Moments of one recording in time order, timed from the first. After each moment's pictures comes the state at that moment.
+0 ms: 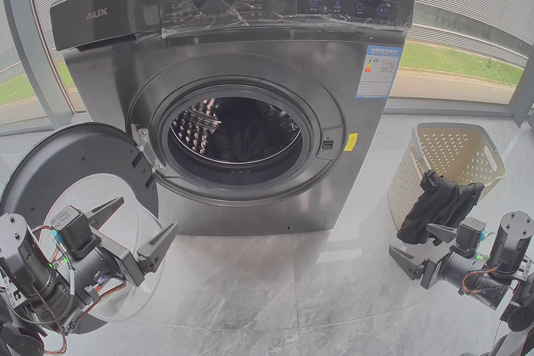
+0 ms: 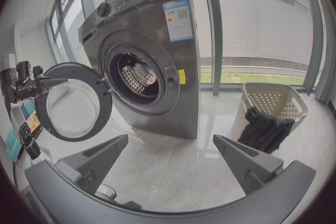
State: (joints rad) left arm -0.59 1.37 -0.10 -1.23 0.21 -0.04; right arm 0.53 1.59 -0.02 -1.31 -0.12 0.11
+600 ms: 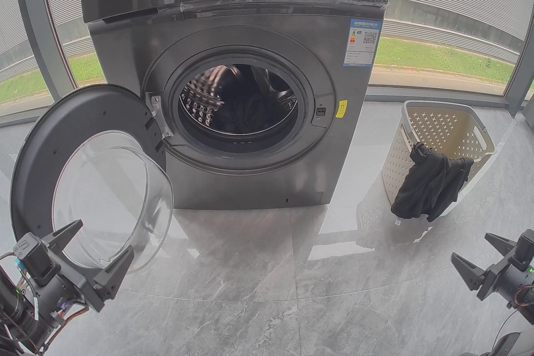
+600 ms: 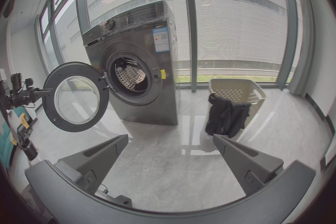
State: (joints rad) left arm -0.58 1.03 -0.02 -0.94 0.30 -0.01; right arm 0.44 0.93 -0.02 -0.68 -0.22 0.10
